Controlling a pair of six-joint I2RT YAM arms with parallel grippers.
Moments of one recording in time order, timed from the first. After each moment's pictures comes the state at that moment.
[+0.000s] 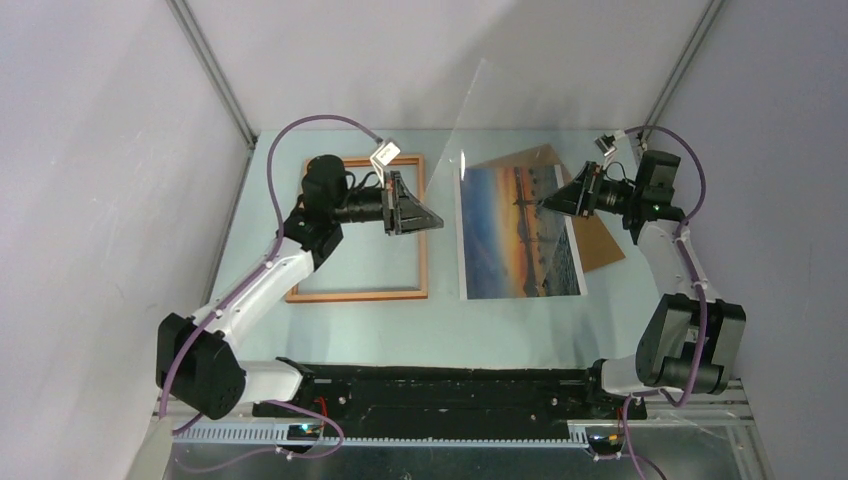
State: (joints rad) left arm -0.46 1.29 1.04 0.16 1.00 -0.56; right arm -0.17 1.40 1.06 -0.16 -1.29 0.35
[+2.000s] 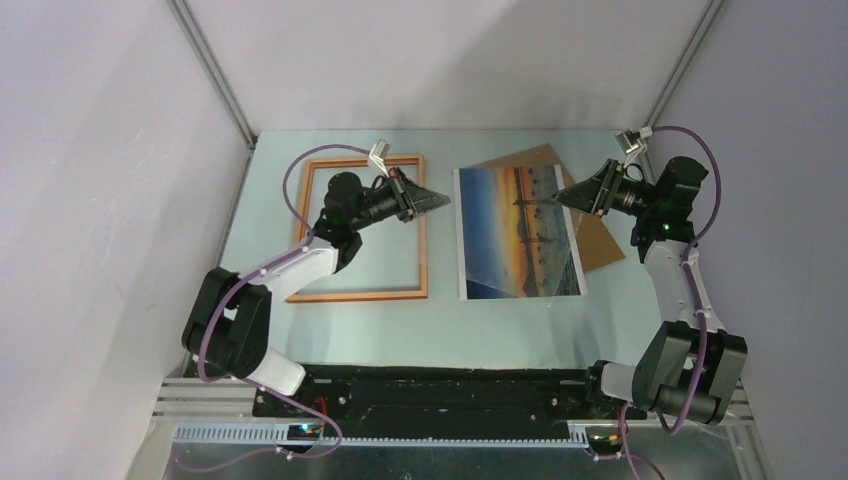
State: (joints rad) left arm -0.45 1.50 0.88 0.62 0.64 -1.08; right arm -0.23 1.27 0.95 0.23 -1.34 0.71
